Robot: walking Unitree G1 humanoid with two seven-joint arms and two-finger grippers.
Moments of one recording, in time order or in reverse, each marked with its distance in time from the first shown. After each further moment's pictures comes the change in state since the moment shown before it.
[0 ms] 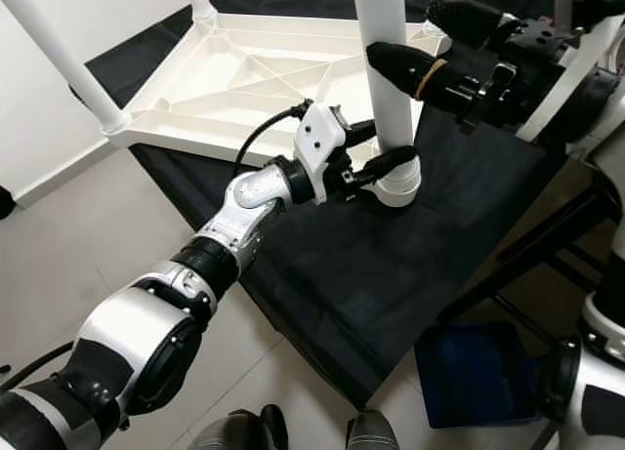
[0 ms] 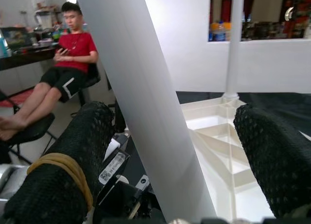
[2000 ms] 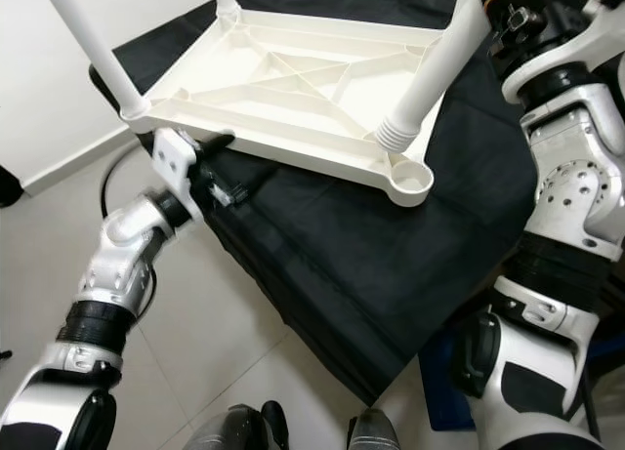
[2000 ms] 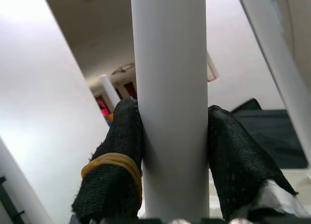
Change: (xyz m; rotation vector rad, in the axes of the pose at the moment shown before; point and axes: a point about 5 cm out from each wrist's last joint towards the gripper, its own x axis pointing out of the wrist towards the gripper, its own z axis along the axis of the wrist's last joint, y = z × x) left arm -0.141 0.048 -0.021 -0.042 0.189 0.419; right arm 0.006 -0.046 -0.019 0.246 -0.444 -0.649
